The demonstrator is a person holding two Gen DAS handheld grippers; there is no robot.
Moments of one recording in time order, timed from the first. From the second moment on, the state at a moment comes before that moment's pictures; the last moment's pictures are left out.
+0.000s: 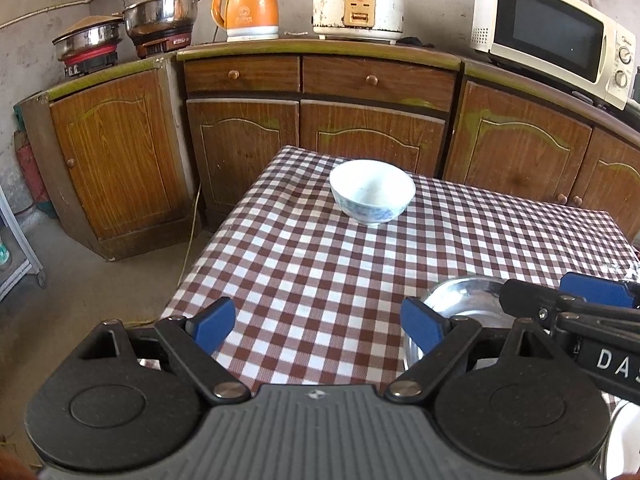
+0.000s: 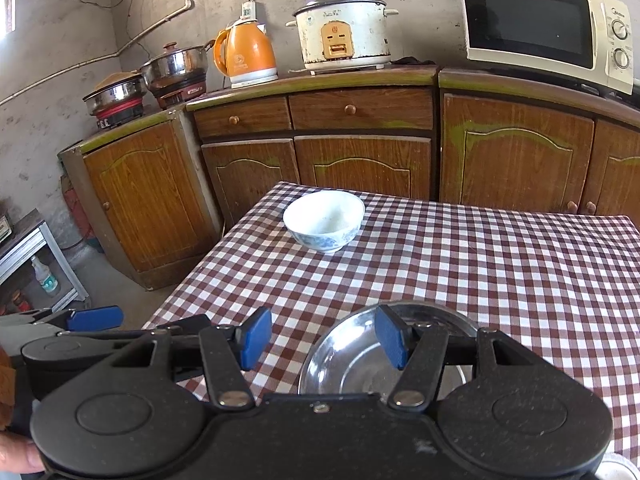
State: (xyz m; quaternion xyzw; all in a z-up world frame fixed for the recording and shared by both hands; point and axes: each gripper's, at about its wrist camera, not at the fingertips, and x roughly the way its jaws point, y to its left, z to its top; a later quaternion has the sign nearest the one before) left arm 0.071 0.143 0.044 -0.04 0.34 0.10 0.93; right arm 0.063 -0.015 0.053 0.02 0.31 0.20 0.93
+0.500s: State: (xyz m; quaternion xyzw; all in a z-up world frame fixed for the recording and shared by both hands) left arm 0.118 0.159 0.049 -0.03 0.33 0.11 0.94; right arm 0.114 0.007 0.056 0.03 0.30 0.20 0.93
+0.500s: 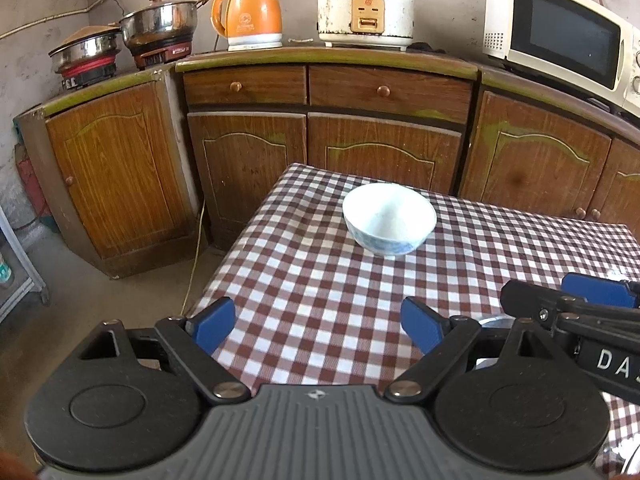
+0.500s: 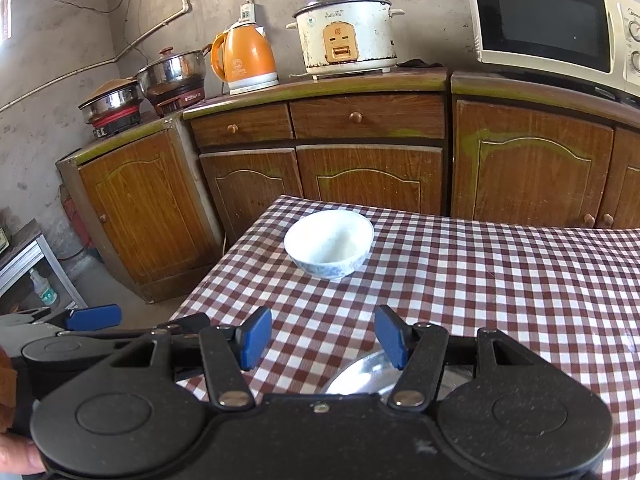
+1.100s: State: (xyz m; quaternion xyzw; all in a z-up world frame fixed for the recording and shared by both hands) left arm 0.200 0.179 0.030 -0.05 0.34 0.11 0.93; right arm 0.198 0.034 0.039 0.03 0.31 0.20 0.93
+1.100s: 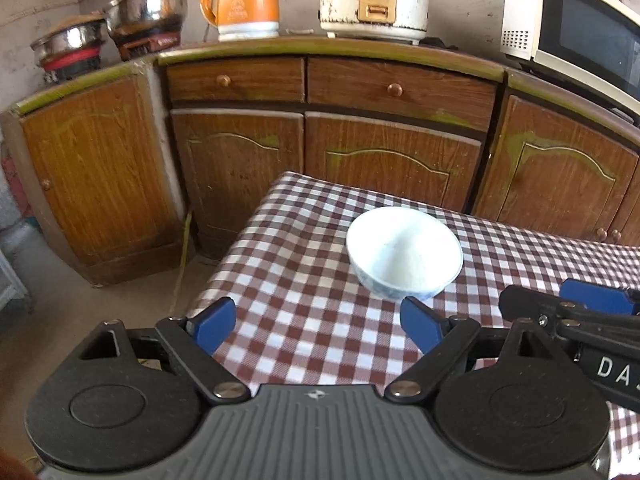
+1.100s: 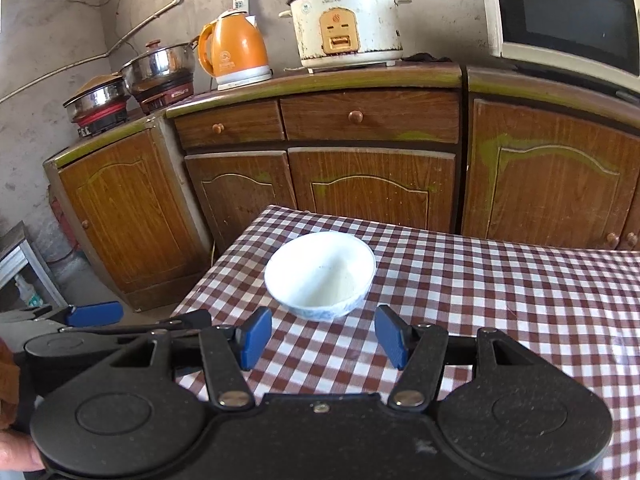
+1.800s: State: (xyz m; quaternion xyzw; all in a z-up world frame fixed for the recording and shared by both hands) left arm 0.323 0.201 -0.034 -0.03 0.37 0.08 0.92; right arm 0.349 0.051 -0.038 0.05 0.40 0.14 0.91
